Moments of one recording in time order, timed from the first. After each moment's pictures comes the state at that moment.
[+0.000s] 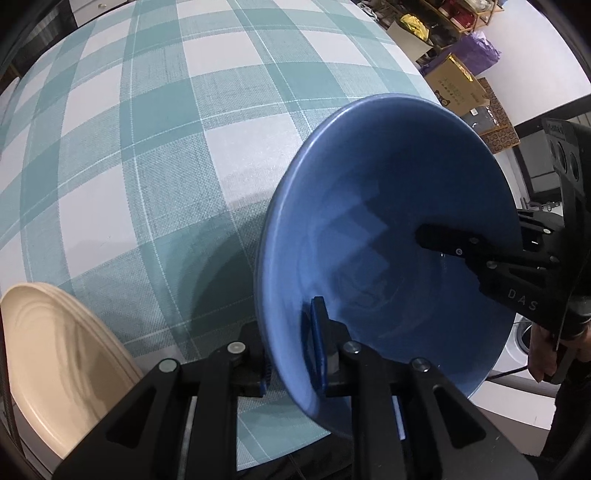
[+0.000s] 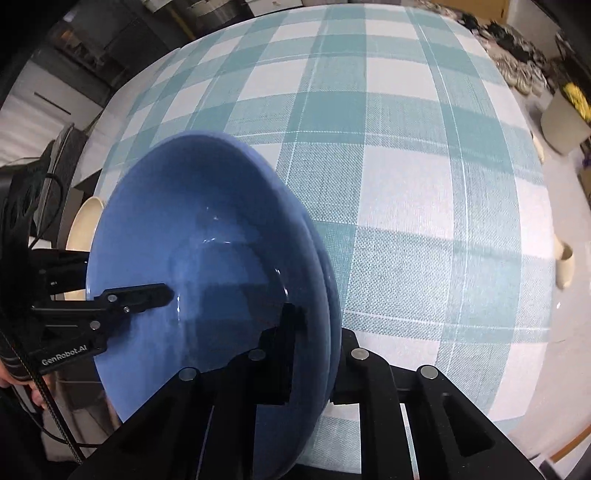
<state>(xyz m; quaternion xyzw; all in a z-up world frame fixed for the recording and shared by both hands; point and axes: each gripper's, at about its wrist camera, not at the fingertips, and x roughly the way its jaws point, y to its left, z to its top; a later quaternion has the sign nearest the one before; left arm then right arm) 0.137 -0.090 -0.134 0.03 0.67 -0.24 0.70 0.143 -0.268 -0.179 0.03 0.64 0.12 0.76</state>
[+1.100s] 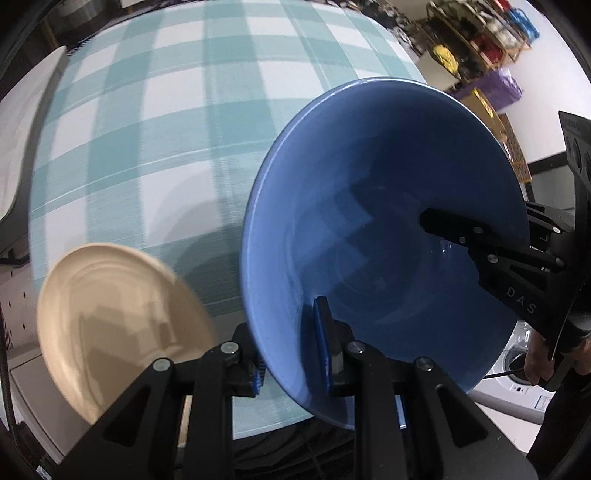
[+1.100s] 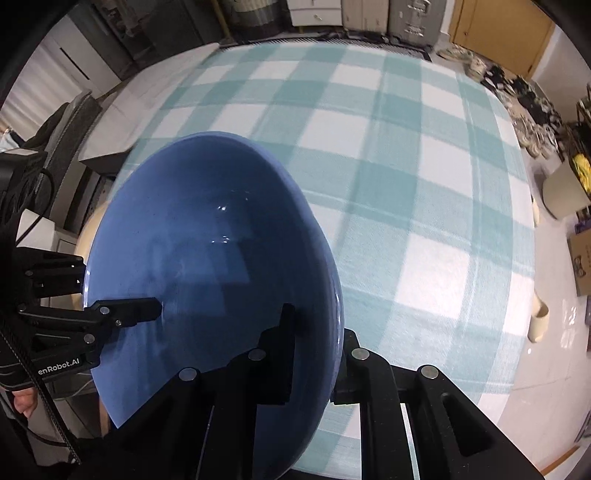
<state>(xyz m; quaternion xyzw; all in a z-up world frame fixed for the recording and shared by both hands) 0.142 -0.028 -0.088 -0.02 0.67 -0.18 0.72 0.167 -0.195 -0.114 -0.05 0.61 0.15 0.78</state>
